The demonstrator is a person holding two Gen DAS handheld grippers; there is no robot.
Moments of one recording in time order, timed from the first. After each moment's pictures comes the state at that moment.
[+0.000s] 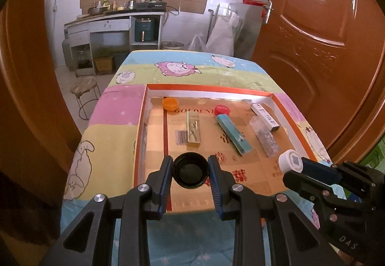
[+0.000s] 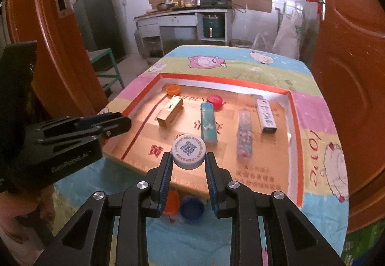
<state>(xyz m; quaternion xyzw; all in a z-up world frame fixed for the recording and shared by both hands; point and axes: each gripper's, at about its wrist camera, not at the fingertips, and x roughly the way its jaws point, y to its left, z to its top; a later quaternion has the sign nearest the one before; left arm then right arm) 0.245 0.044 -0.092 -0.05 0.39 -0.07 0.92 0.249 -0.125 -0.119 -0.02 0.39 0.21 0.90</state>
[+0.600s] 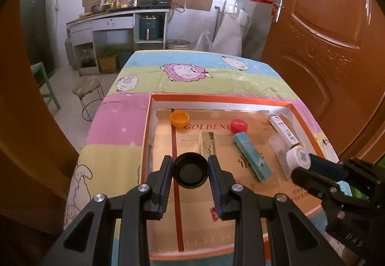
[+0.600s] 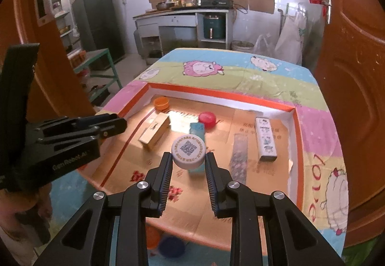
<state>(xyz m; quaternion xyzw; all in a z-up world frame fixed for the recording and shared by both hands) 0.298 0.049 -0.098 -0.04 0.40 -0.05 0.91 0.297 -0.126 -0.123 -0.03 0.39 0.20 0.90</state>
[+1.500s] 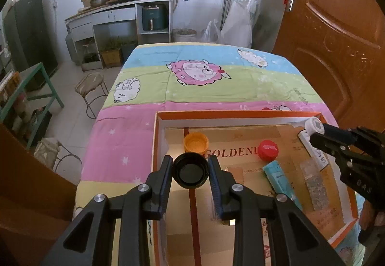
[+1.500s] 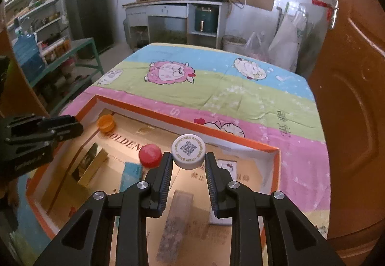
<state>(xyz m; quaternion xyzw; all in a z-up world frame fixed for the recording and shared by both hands) 0.372 0.056 -0.111 -0.02 0.44 -0.04 0.90 0.414 -0.149 -0.141 -0.08 0.42 0.18 0.89</state>
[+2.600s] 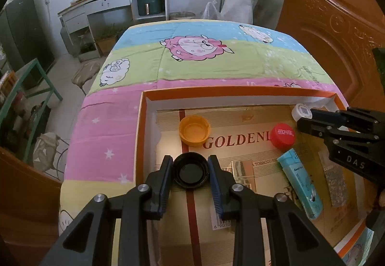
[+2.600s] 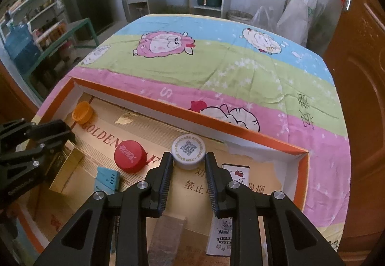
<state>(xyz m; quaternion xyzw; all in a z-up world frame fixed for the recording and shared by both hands) 0.392 0.047 -0.145 0.01 0.48 -0.04 0.87 0.459 -0.136 -0.183 -0.08 0.48 0.19 0.85</state>
